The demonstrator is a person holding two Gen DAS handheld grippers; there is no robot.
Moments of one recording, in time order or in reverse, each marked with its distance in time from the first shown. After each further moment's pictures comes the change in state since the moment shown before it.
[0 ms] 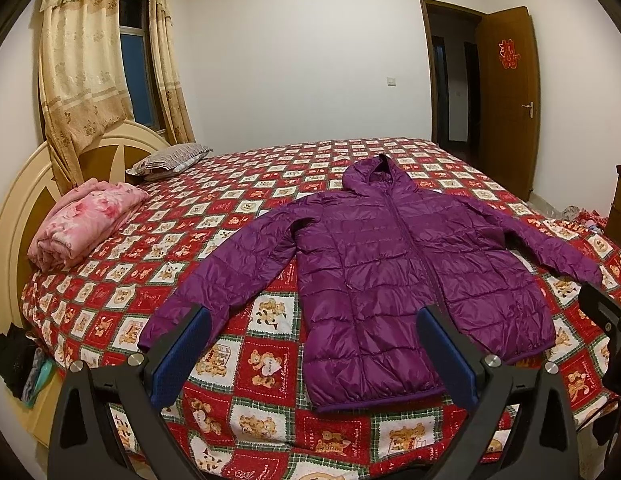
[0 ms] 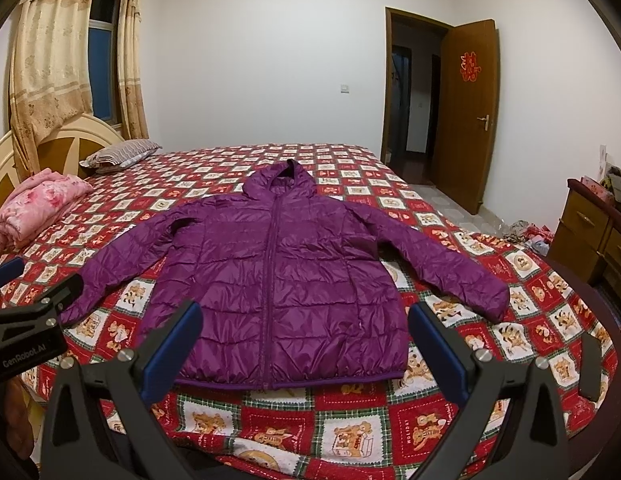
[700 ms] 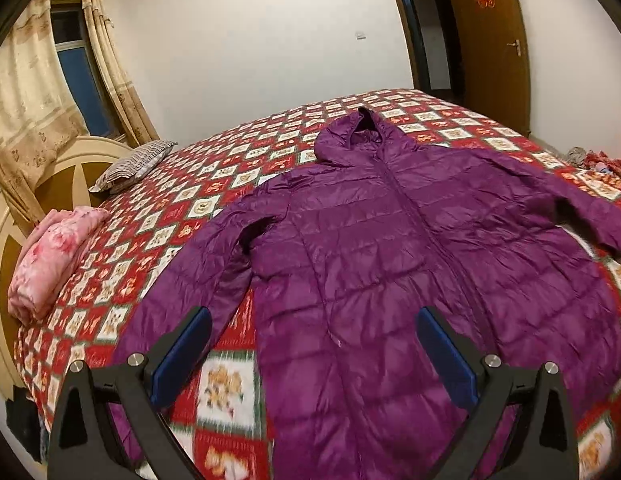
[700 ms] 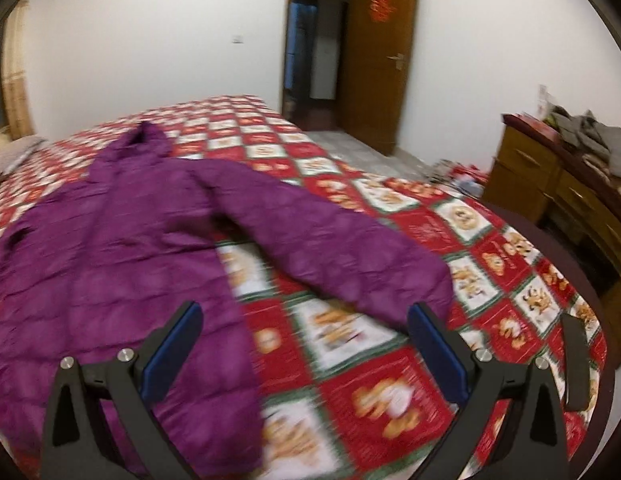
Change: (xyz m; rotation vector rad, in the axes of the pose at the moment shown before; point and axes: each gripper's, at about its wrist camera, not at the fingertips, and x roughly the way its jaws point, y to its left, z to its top) left arm 0.194 -0.059 0.048 0.174 0.124 -0.004; right arm 0.163 -0.170 0.011 0.171 0.216 -0.355
